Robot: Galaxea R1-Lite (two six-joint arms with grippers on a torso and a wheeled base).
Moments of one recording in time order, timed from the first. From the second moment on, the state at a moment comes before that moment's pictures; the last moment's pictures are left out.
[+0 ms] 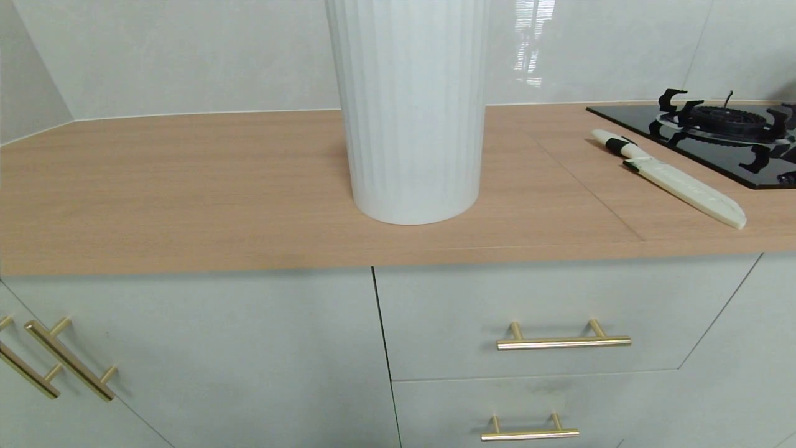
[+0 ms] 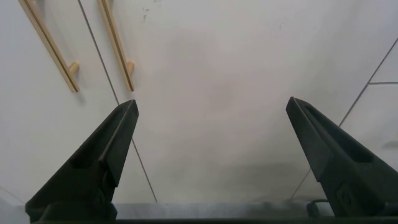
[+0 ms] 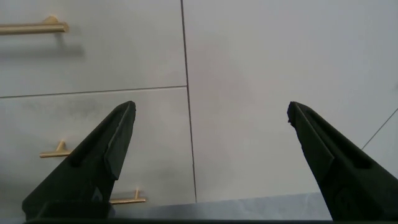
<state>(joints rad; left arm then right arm) 0.00 0.00 0.00 0.00 0.01 0.00 0.00 0.00 0.00 0.00 -0.05 0.01</state>
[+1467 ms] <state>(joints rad) 0.00 0.00 0.00 0.00 0.01 0.01 0.00 0.00 0.00 0.00 -0.05 0.01</state>
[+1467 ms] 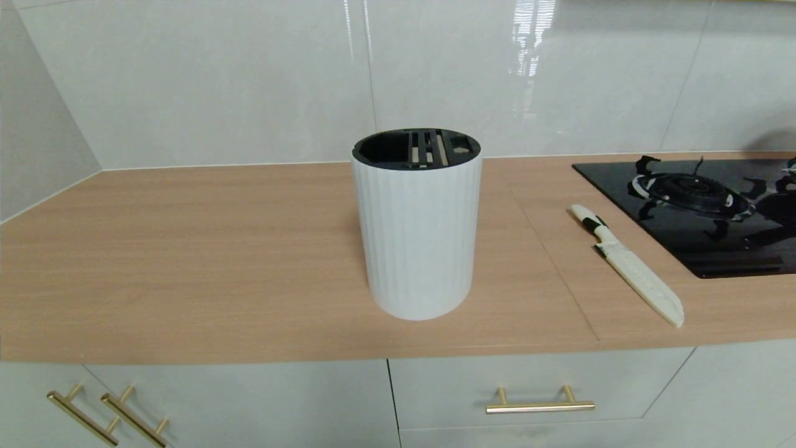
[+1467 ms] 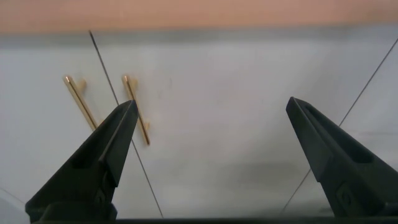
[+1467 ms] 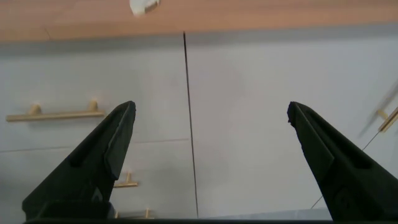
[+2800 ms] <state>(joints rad) 0.00 0.00 0.00 0.00 0.01 0.01 0.00 0.00 0.00 0.00 -0.05 0.01</state>
